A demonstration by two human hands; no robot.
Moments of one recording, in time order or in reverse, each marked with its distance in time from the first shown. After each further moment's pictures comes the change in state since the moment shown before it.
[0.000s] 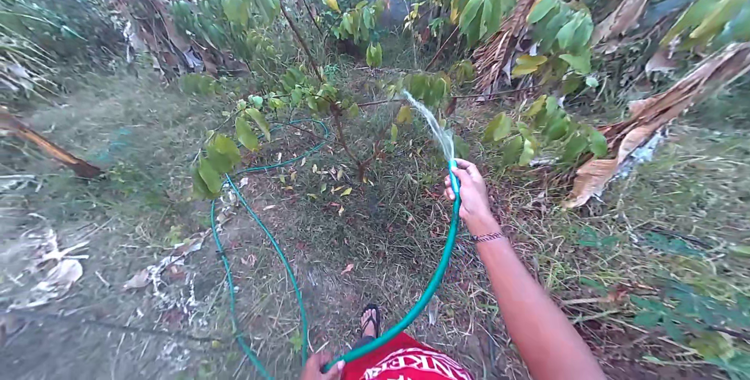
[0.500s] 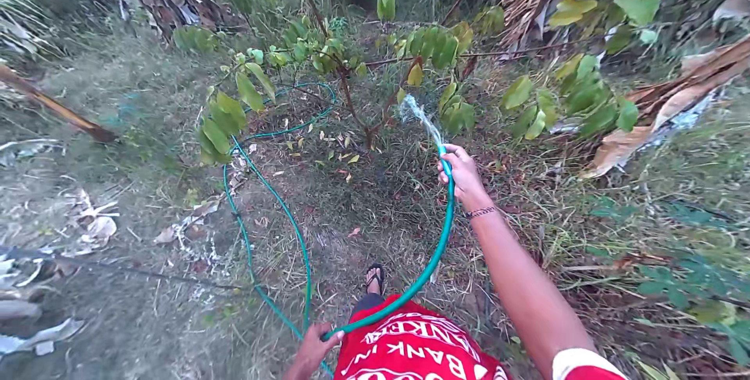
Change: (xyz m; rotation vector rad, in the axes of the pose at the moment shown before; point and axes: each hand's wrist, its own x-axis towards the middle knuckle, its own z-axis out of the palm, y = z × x) left_hand -0.041 -0.012 0.011 0.022 0.048 -0.111; right_hand -0.007 0.055 -0.006 -0.161 -0.114 0.207
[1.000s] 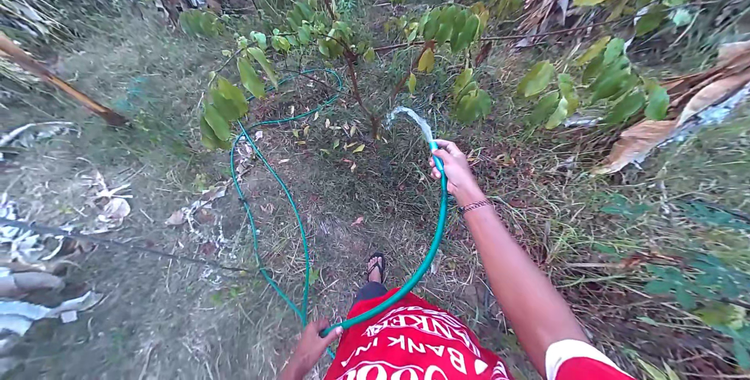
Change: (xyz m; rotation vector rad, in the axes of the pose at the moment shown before) left_hand -0.021 -0.017 0.013 0.026 0.019 -0.063; right_hand -0.003 0.016 0.017 -0.036 -0.086 0.039
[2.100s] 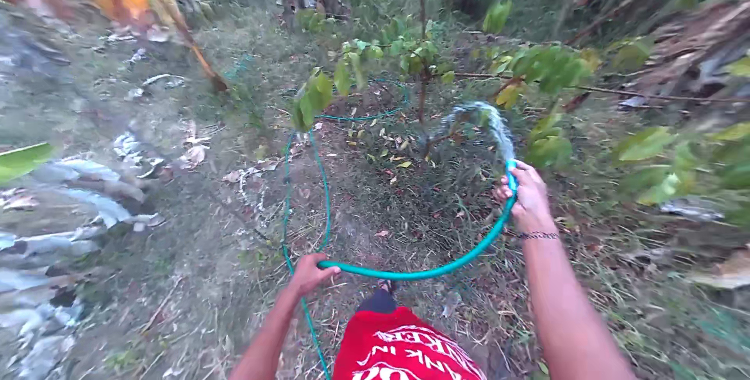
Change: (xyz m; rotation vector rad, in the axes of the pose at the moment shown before) left_hand 0.026 0.093 -0.120 0.174 0.377 0.118; right_hand 0.041 -0.032 0.000 0.134 0.021 -0.064
